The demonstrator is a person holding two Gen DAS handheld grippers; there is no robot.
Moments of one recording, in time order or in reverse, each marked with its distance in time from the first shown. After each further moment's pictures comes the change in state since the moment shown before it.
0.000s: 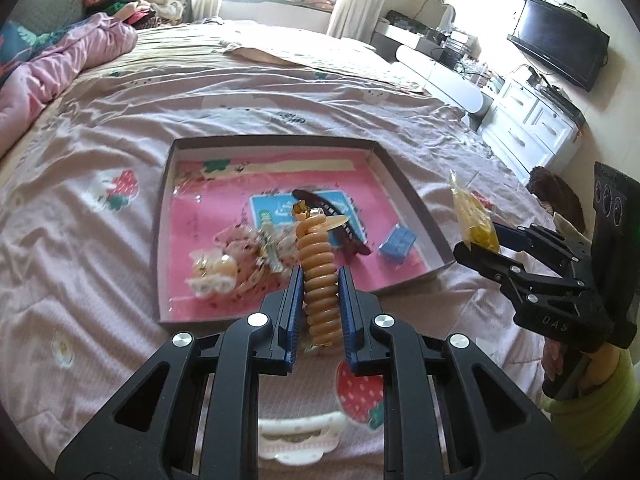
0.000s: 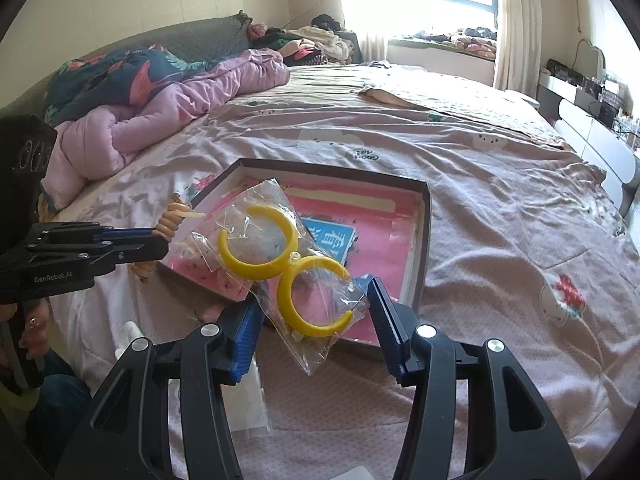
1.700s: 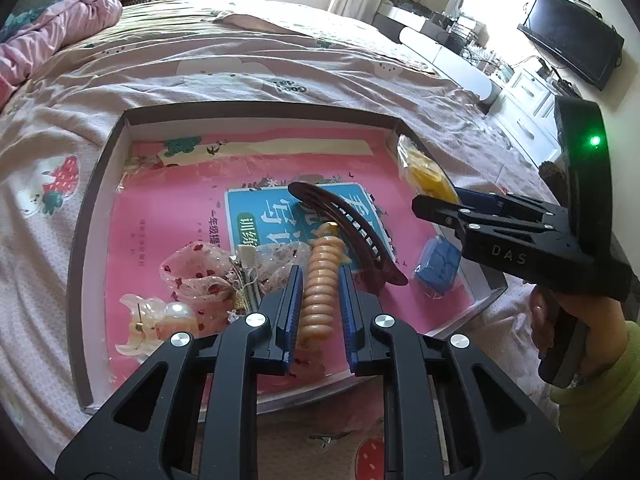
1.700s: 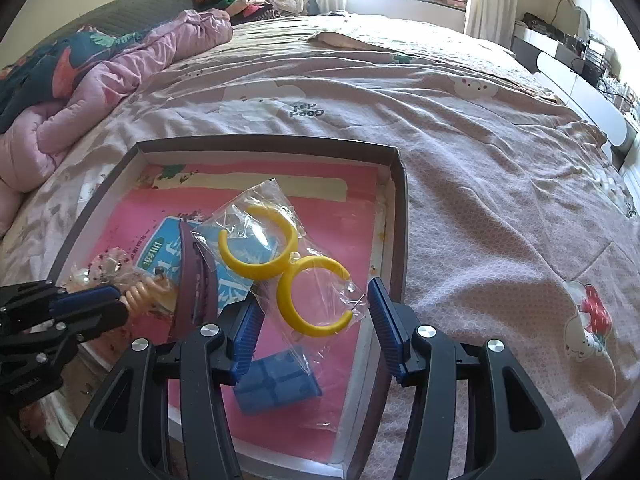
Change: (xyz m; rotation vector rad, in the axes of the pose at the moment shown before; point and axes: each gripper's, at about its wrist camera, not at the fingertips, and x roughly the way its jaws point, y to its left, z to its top) left arm 0.090 0.018 0.011 -0.025 0.071 -0.031; right arm 0.122 -0.057 0.031 0.100 0.183 -0.114
